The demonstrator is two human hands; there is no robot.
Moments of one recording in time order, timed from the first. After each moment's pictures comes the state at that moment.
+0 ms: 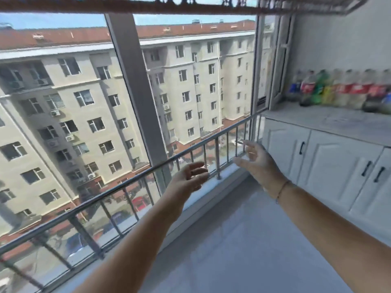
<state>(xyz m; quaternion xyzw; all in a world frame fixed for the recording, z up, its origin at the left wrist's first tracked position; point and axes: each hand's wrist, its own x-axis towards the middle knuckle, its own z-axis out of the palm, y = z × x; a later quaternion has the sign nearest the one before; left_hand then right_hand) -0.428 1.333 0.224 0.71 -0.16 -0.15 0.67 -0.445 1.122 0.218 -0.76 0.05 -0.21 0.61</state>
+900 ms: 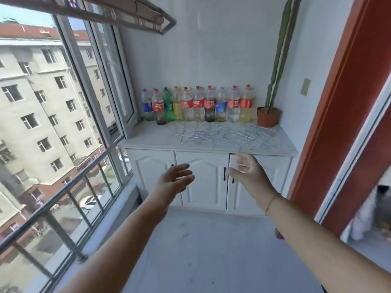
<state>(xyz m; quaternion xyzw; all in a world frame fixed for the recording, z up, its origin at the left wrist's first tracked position) -0.238 0.790 0.201 0.61 -0.36 -0.36 0.61 -0.413 0.652 0.199 -0.69 0.35 -0.38 0.51</state>
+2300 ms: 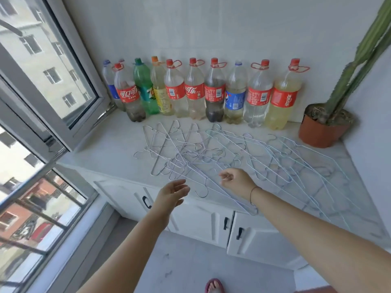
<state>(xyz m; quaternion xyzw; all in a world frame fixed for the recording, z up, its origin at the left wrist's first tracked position) -0.003 0.231 0.053 0.68 -0.17 -0.40 0.59 -0.135 0.036 0.036 -0.80 0.36 -0.09 0.47</state>
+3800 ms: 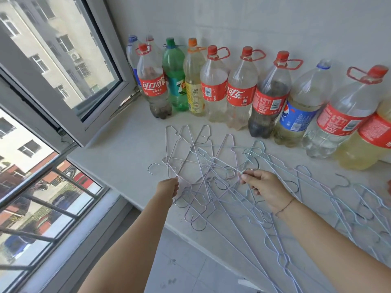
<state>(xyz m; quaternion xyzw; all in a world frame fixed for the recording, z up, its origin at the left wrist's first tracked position) 0.227 0.099 -0.045 0.71 0.17 -0.32 0.60 0.029 -0.093 0.034 -0.63 0.33 -0.11 0.69</state>
